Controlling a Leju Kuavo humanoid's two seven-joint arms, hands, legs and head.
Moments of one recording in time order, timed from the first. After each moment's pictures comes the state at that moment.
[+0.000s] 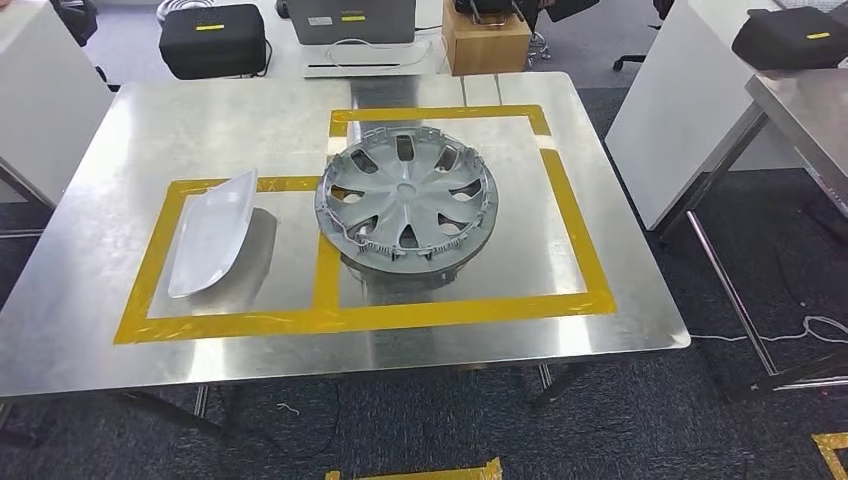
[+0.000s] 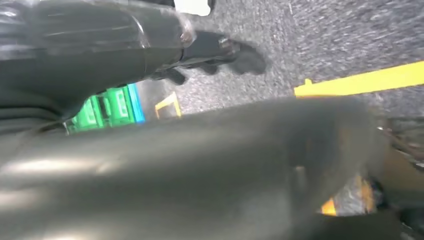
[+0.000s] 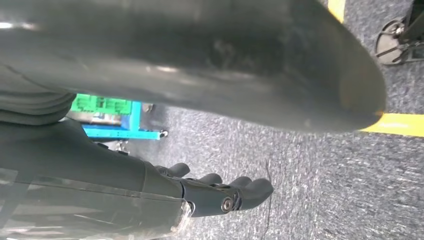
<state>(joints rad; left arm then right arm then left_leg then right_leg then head) -0.09 -0.05 0.17 -0.21 -0.30 -0.02 0.54 -0.17 0.08 -1.28 -0.09 1.57 0.01 0.31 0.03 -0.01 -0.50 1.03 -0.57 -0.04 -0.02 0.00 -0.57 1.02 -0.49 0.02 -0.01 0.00</state>
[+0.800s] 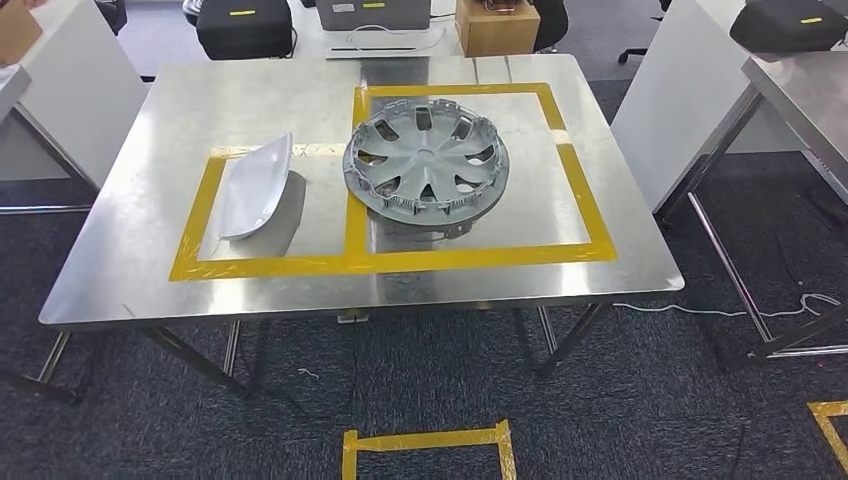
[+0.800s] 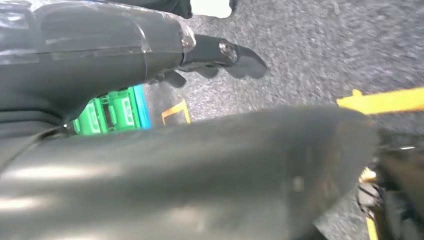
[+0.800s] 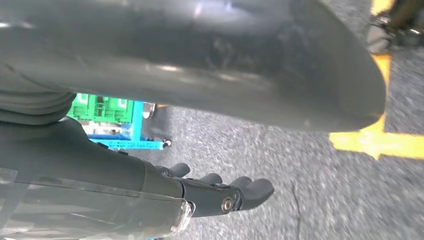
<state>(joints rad) -0.09 -0.04 0.16 -0.21 -0.30 -0.01 0.53 -0.17 0.09 -1.28 -0.09 1.57 0.01 0.29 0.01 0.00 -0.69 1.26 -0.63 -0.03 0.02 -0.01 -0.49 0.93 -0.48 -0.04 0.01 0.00</state>
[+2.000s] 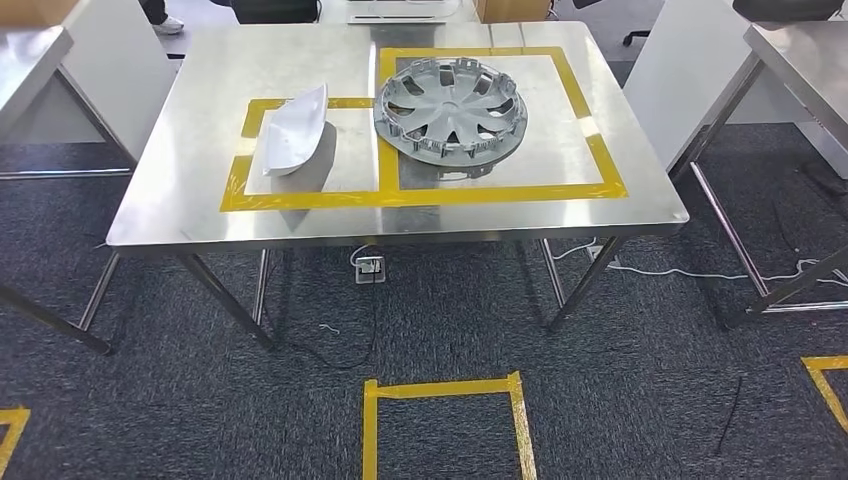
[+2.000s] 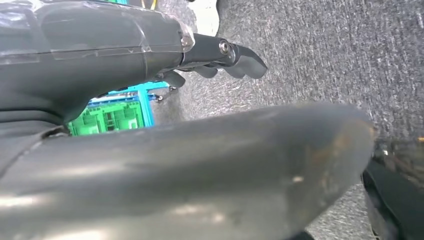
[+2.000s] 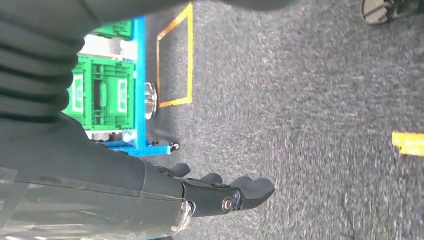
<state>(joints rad) -0.09 -0.02 0.07 -0.21 -0.27 0.00 0.52 -0.18 0.06 -1.28 -0.10 1.56 -0.07 0.27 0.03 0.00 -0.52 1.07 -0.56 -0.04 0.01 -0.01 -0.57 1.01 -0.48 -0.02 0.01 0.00</state>
